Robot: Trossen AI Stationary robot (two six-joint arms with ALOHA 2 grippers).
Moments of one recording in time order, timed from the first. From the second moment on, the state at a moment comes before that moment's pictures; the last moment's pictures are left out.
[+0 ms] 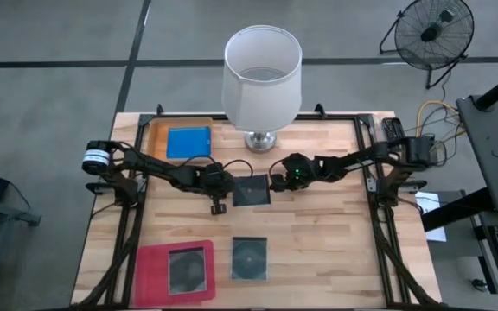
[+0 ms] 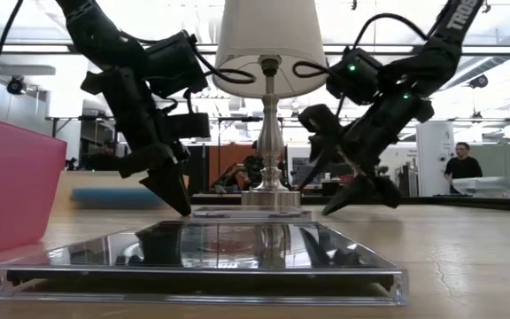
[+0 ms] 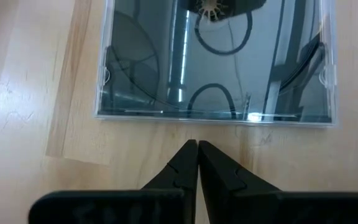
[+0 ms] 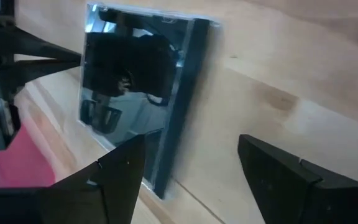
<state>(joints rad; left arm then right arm) 0.03 1.64 0.77 -0.16 -0.16 -0.03 -0.19 1.70 0.66 0.24 -0.17 1.17</state>
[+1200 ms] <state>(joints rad) 0.03 1.79 0.84 -0.11 -0.10 -0.08 -0.18 1.79 0.74 0.24 -0.21 1.16</state>
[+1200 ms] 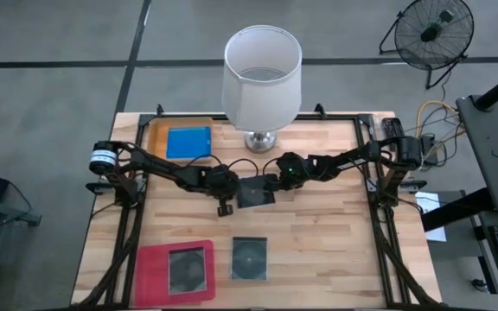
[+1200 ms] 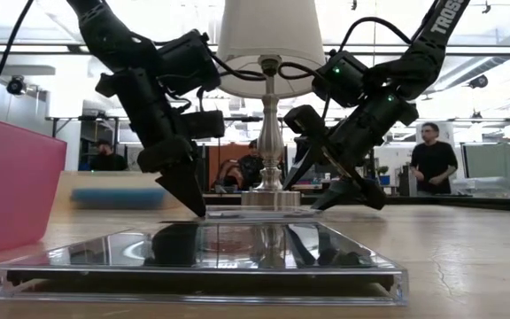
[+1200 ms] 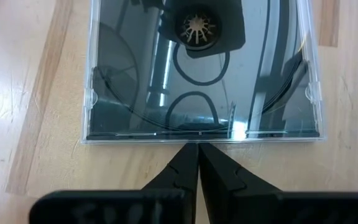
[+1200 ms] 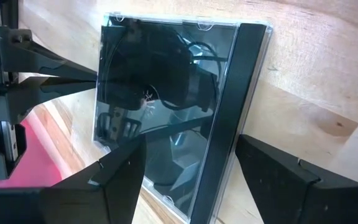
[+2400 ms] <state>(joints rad) 0.03 1.79 0.84 -0.13 -0.10 -0.08 -0.18 1.74 0.73 0.24 -0.27 1.15</state>
